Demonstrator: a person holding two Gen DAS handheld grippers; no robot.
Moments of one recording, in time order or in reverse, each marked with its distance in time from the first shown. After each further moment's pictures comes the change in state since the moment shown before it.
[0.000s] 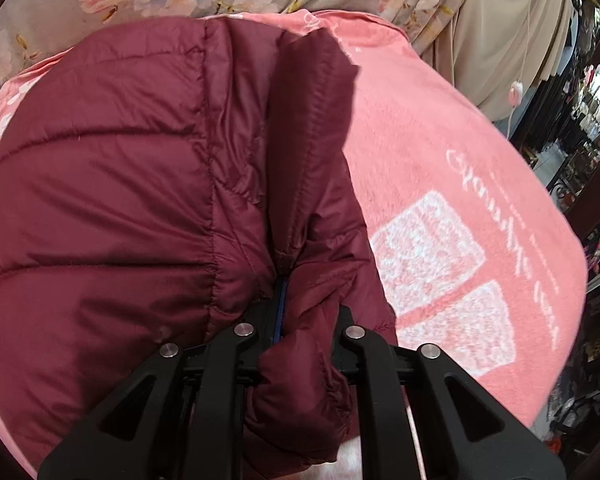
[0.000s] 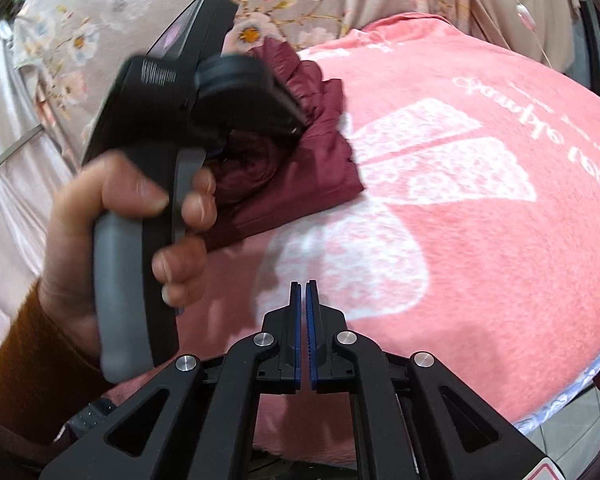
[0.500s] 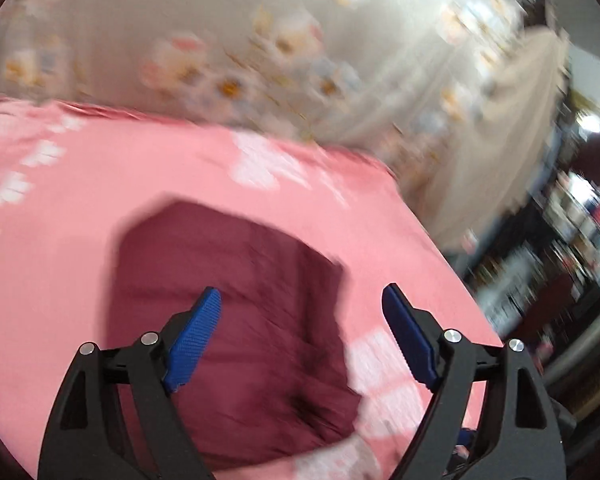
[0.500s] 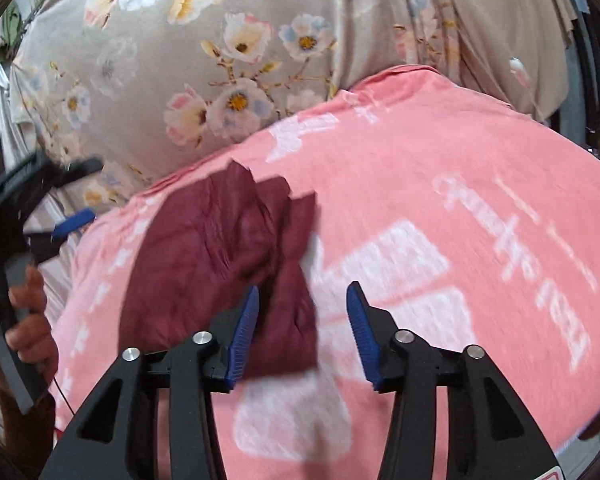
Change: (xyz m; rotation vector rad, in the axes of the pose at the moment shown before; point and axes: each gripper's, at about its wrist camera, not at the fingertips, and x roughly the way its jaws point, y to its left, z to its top) left arm -0.174 0.089 0.037 -0.234 -0.395 -0.082; right arm -0.013 -0.028 0.131 0.024 -0.122 0.089
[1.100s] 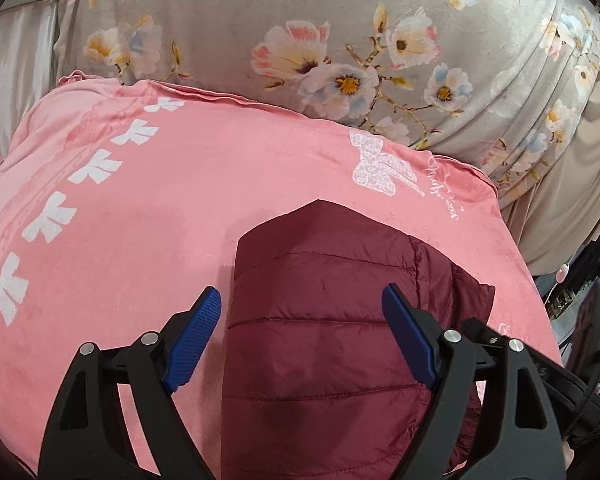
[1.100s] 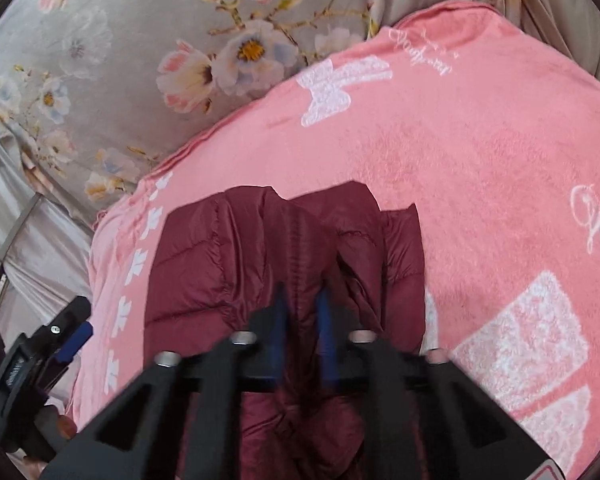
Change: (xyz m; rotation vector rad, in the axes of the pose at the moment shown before) left arm 0.028 0.075 0.005 -0.080 0.058 0.273; right arm 0.132 0.034 0.069 0.077 0.226 0.038
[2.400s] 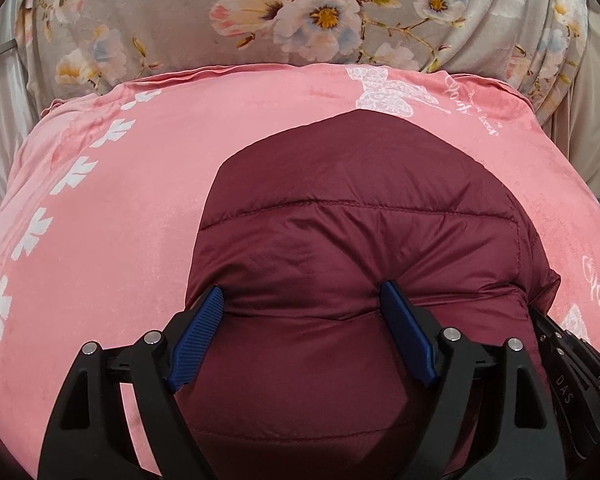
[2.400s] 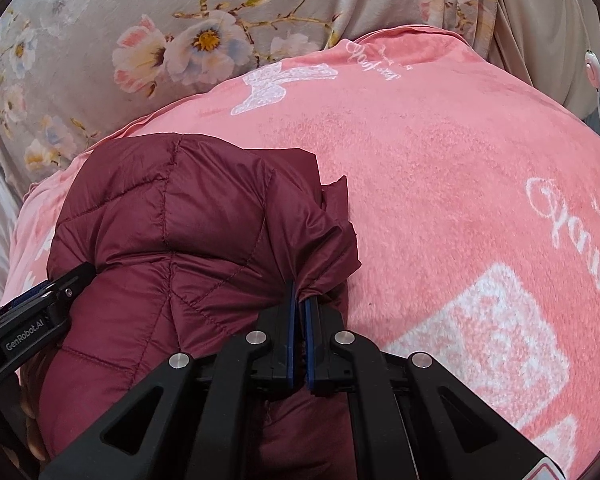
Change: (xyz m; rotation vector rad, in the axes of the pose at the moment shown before) left arm 0.110 -0.060 -0.060 0.218 0.076 0.189; right arm 0.044 -0.048 -0.037 -0.135 -0.109 -0.241
